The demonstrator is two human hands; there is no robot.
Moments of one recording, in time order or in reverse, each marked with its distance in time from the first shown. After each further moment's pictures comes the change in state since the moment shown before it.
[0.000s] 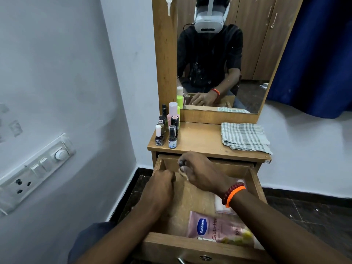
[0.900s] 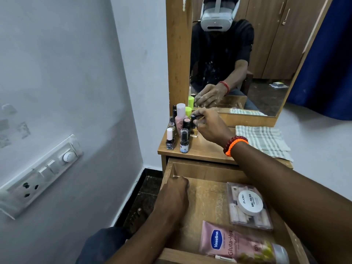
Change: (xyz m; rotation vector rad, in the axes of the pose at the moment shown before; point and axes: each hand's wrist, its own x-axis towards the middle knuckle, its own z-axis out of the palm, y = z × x) left_hand 0.004 -0.005 0.009 -0.085 -0.017 -0.006; right_hand 0.134 0.032 -0.044 0.149 0.276 0.188
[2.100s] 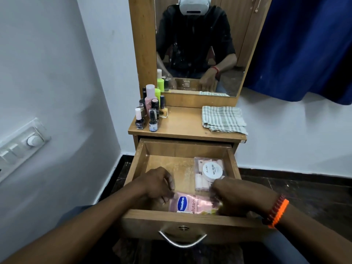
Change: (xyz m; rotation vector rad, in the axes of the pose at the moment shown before) left_hand 0.000 0.013 0.012 -0.267 -0.672 -0.175; right_hand -0.245 0.006 -0.085 -0.554 -0.916 0.257
